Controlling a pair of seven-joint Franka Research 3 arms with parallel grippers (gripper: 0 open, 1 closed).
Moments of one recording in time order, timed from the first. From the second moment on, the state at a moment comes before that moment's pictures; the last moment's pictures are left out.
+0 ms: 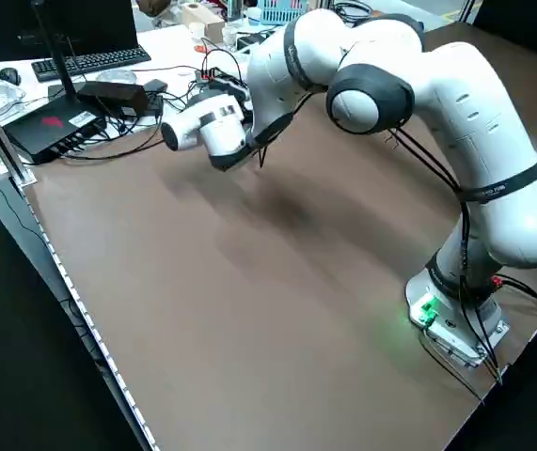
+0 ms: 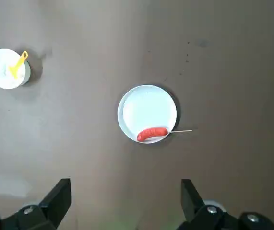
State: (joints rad) left arm 0.56 0.82 -0.24 -1.54 -1.16 1.73 2.29; right arm 0.19 -0.18 -0.06 -1.78 0.03 1.60 -0.01
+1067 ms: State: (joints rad) left arm 0.18 0.60 -0.28 -1.51 -0.90 1.96 1.59; right arm 0.19 -0.16 -0.07 -1.78 0.03 1.60 -0.01
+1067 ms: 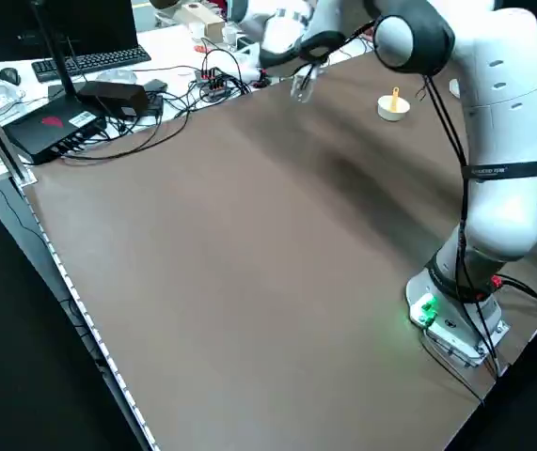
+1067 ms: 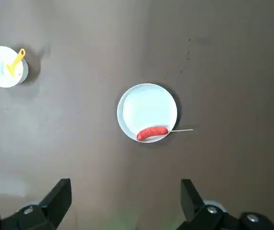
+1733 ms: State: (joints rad) left arm -0.10 0.59 -0.28 -1.53 -0.59 2.11 1.17; right arm 0.19 -0.16 -0.07 -1.78 0.03 1.56 -0.01
